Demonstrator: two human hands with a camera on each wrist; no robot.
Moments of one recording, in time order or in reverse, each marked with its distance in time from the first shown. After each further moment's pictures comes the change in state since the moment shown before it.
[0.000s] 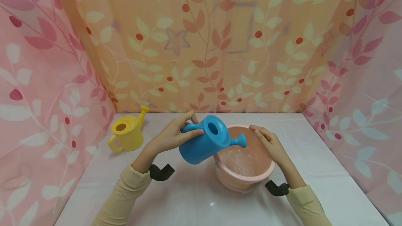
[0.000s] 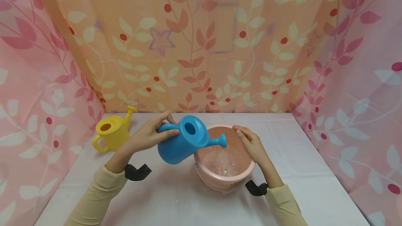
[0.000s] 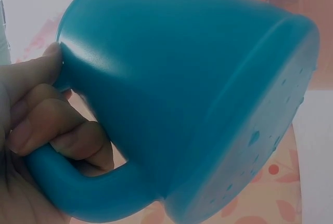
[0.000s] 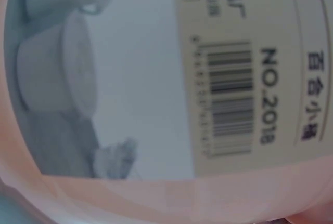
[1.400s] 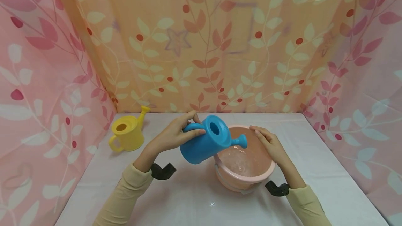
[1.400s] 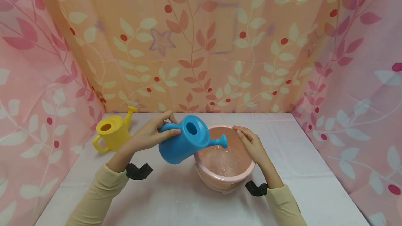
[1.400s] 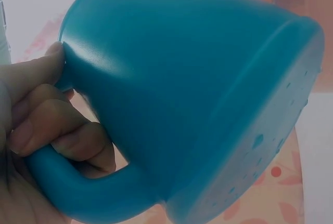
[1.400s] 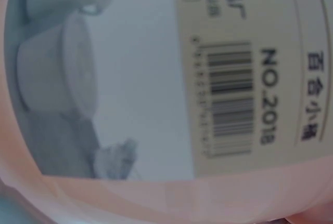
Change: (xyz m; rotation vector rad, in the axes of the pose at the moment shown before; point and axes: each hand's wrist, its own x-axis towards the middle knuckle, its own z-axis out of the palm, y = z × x) left_hand 0.004 0.001 0.001 0.036 0.003 -0.015; right_hand 0.001 0.012 0.000 -0.011 0.013 0.004
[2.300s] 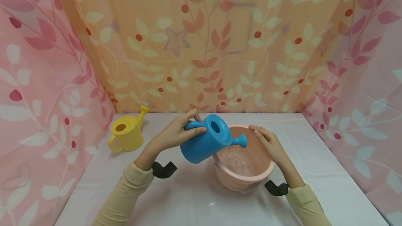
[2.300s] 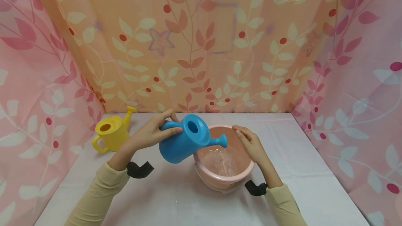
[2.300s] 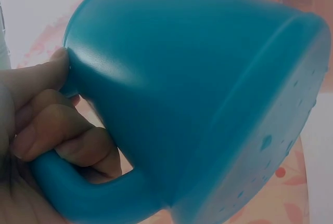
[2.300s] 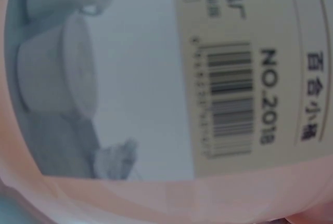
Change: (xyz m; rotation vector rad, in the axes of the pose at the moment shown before) left_hand 0.006 0.005 0.000 0.008 -0.003 -0.019; right_hand 0.000 -0.006 0.000 0.003 -0.010 -0.002
